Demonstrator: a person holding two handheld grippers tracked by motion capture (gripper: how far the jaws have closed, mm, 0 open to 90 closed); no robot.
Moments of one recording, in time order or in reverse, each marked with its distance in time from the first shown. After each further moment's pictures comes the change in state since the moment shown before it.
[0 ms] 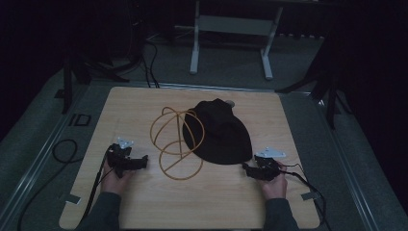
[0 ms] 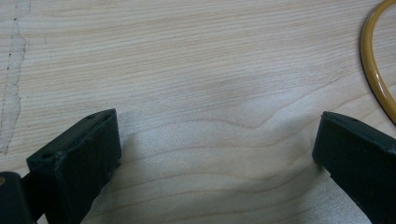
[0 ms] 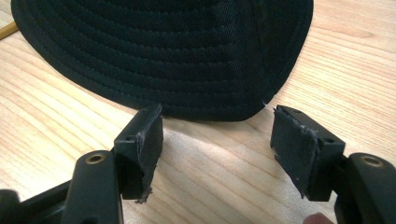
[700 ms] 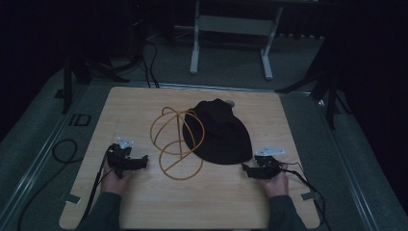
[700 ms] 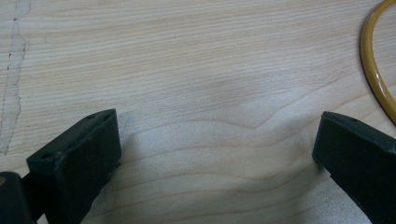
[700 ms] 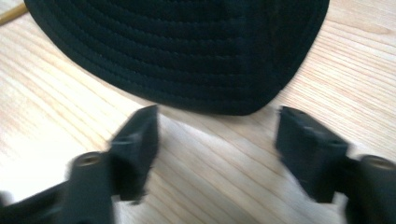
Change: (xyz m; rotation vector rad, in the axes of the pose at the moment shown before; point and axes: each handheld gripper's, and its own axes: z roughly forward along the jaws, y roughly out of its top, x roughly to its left) left arm 0.000 0.000 0.000 0.000 0.000 0.000; right arm -0.004 0.006 -0.002 0.066 0.044 -0.045
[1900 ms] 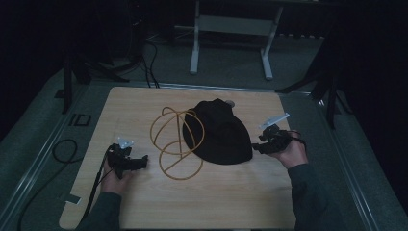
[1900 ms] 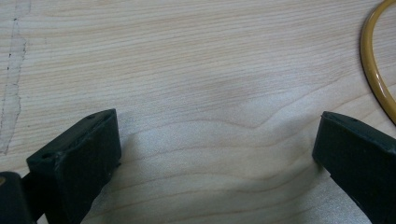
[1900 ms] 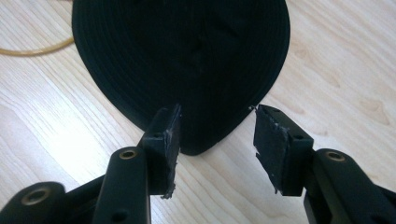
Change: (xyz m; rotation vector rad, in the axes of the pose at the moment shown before) left arm 0.000 0.000 0.000 -0.002 0.000 -0.003; right arm -0.023 0.106 -0.058 0.181 0.056 -0.211
